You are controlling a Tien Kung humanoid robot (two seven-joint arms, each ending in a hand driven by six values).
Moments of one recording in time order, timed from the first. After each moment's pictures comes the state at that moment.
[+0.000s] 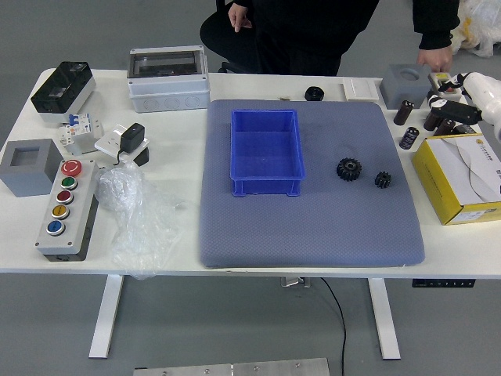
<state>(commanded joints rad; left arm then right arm) -0.05 0.17 -0.39 -0.29 0.55 -0.20 0.07 0.44 -0.59 1.29 1.50 -1.91 0.27 -0.52</state>
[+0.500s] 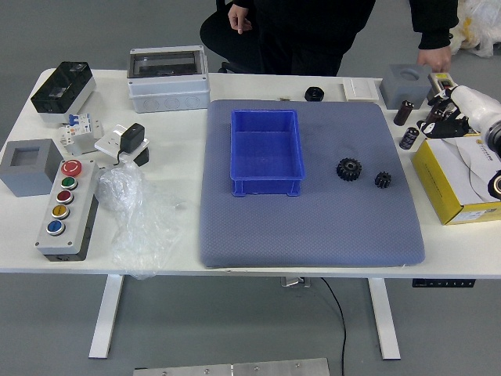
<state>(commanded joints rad) -0.05 0.17 -0.38 -0.29 0.55 -0.20 0.07 0.49 -0.54 1.25 1.36 -1.87 0.28 -0.50</state>
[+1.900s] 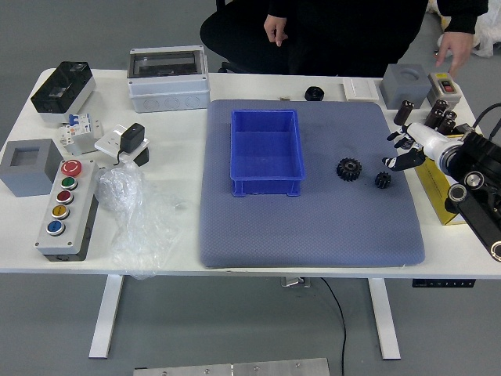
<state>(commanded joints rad) -0.05 0.16 -0.37 -0.29 0.55 -0.20 0.07 0.54 -0.42 1.12 1.16 -1.79 0.26 -0.45</state>
